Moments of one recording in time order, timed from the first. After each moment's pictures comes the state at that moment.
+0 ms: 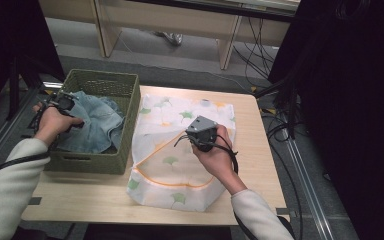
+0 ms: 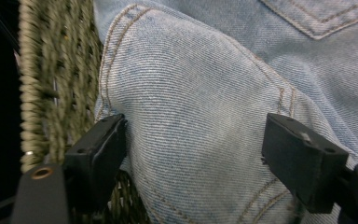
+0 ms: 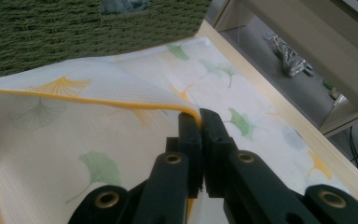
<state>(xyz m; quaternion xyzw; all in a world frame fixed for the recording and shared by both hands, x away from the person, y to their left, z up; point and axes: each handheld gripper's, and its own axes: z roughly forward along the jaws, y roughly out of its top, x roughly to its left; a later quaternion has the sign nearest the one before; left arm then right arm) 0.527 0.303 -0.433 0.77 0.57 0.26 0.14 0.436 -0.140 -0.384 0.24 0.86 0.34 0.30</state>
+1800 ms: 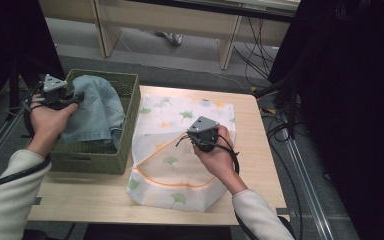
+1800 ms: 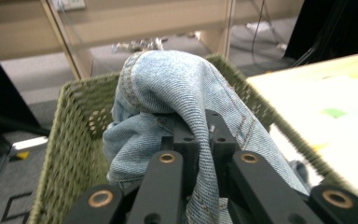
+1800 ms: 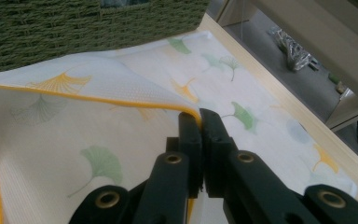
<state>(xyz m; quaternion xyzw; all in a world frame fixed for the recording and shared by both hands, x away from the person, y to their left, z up) 0.475 0.279 -0.361 0.67 0.50 0.34 0.43 0.438 -0.144 -0.387 0.25 0.86 0.34 0.29</state>
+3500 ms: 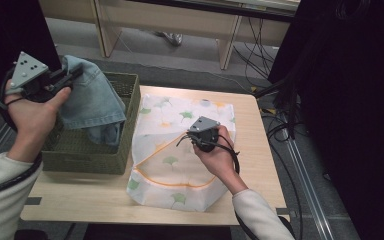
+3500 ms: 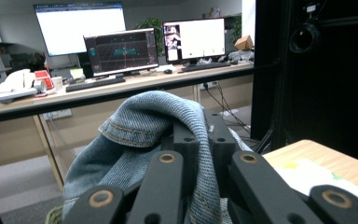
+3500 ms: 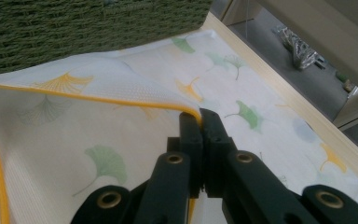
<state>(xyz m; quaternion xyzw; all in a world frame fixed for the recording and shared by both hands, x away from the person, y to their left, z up) 0.413 0.251 -0.268 0.61 0.38 0.41 0.56 0.439 -0.145 -0.389 0.25 0.86 0.35 0.28</state>
